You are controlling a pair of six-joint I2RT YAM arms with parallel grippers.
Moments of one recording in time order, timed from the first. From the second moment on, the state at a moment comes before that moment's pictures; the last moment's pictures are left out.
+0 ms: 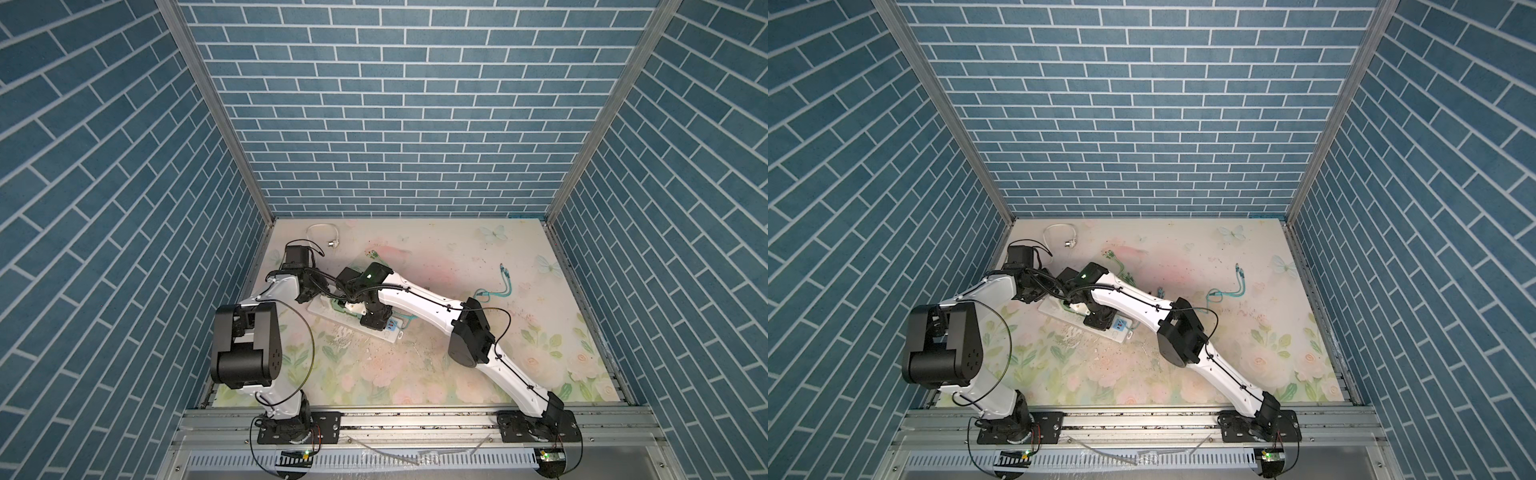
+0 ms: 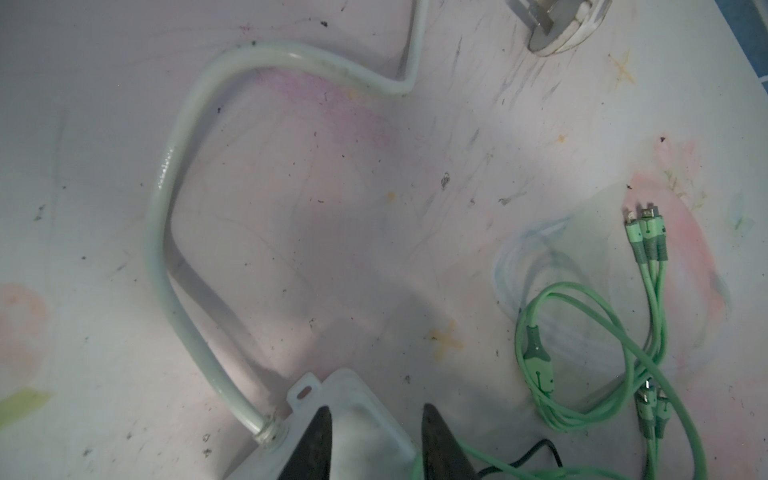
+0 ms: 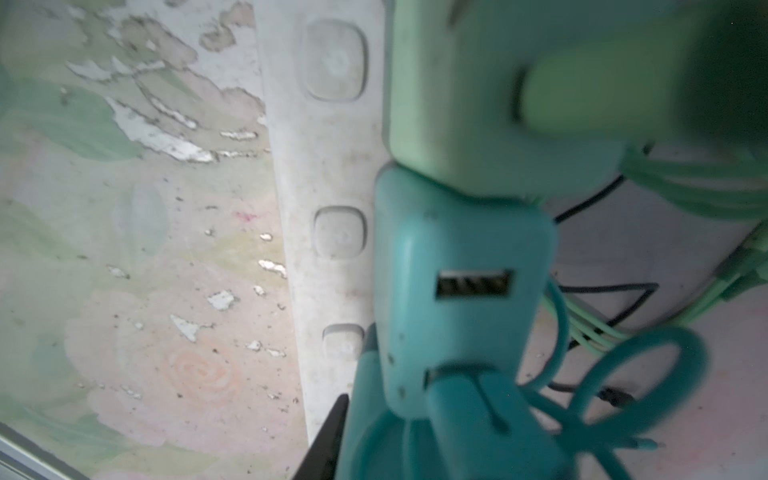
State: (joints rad) left arm 0.05 1.65 0.98 -0.39 0.11 -0.55; right arm 1.13 2.54 2.49 -1.46 0.08 -0.23
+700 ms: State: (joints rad) left arm 0.05 1.65 0.99 -0.40 0.10 -0.55; right arm 1.12 2.40 2.26 -1.26 0.00 -0.24
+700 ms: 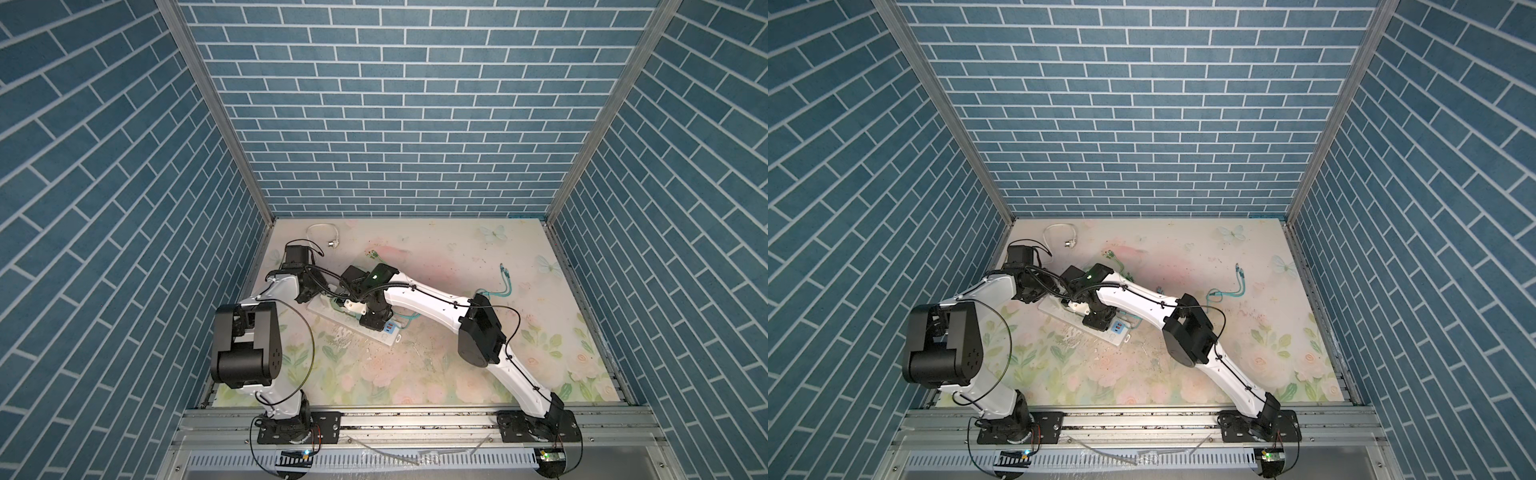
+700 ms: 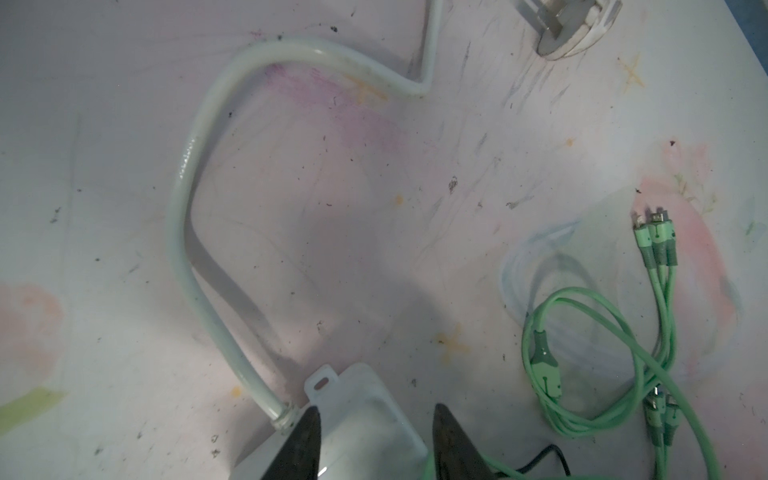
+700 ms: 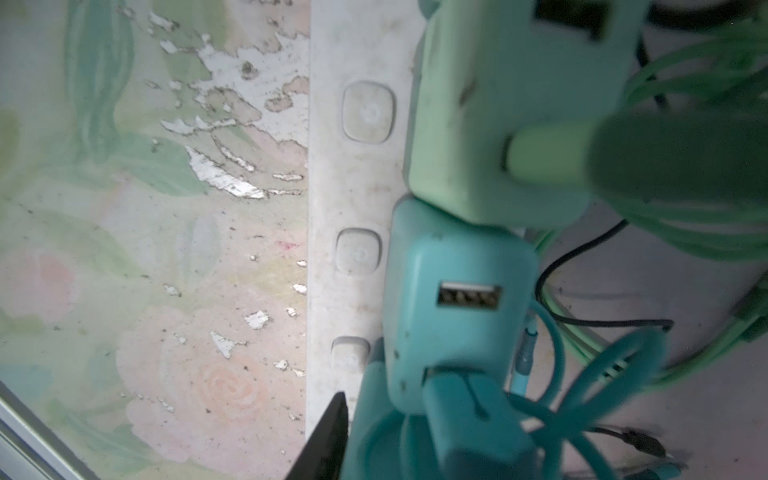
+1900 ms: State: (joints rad) left arm 0.05 1.58 0.96 -0.44 0.08 -0.55; right arm 1.09 2.36 2.19 -1.15 -0.05 -0.15
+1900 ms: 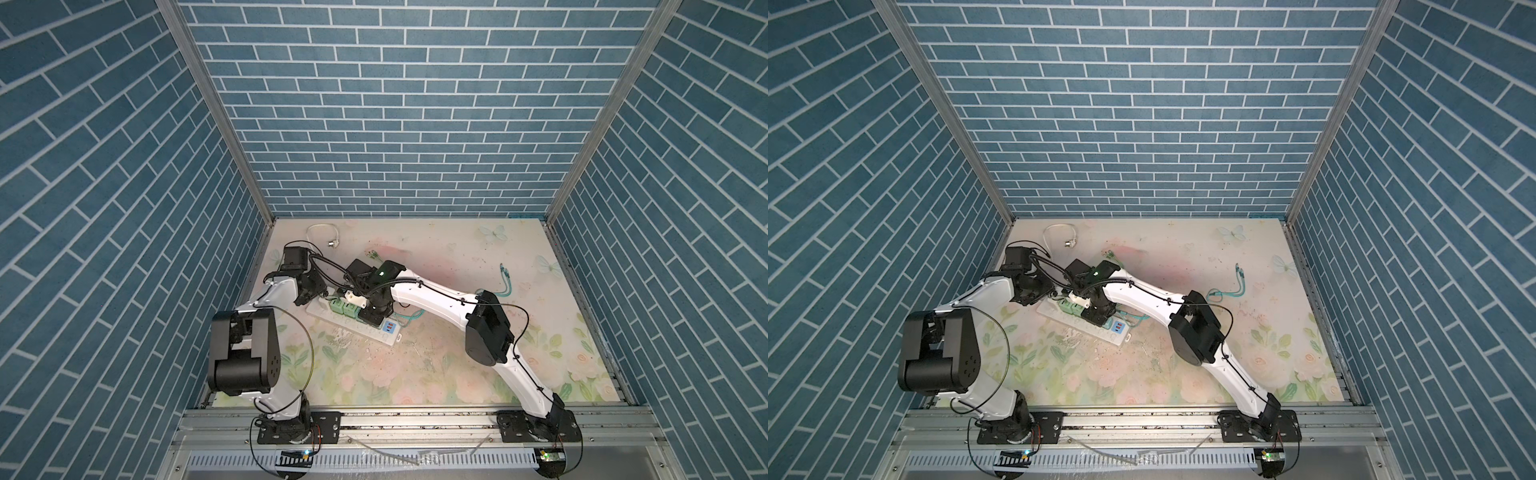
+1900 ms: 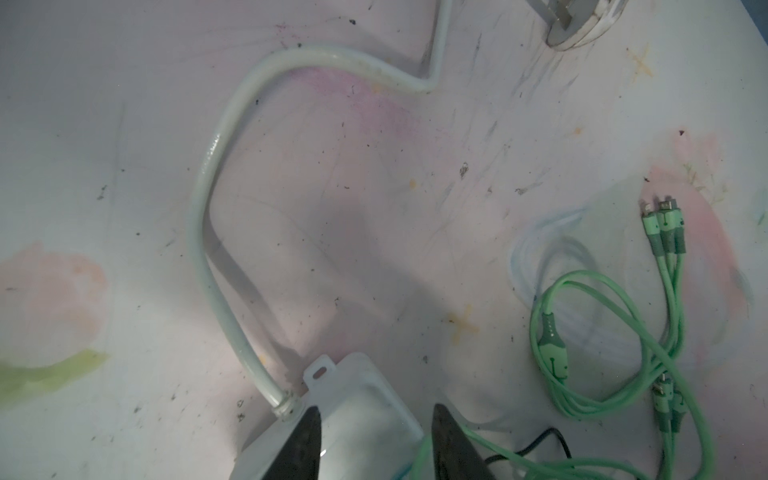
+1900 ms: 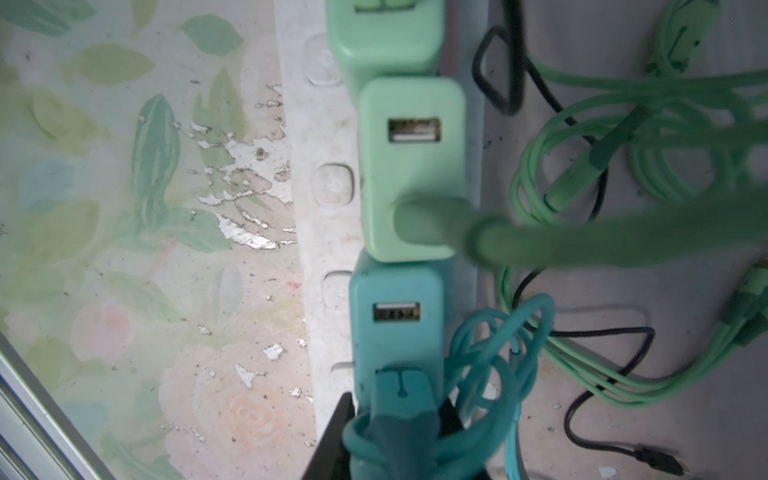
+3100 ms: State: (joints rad) left arm 0.11 1.26 0.94 -0.59 -0.03 -0.50; right arm 1.10 2.33 2.07 -1.03 -0.02 -0.08
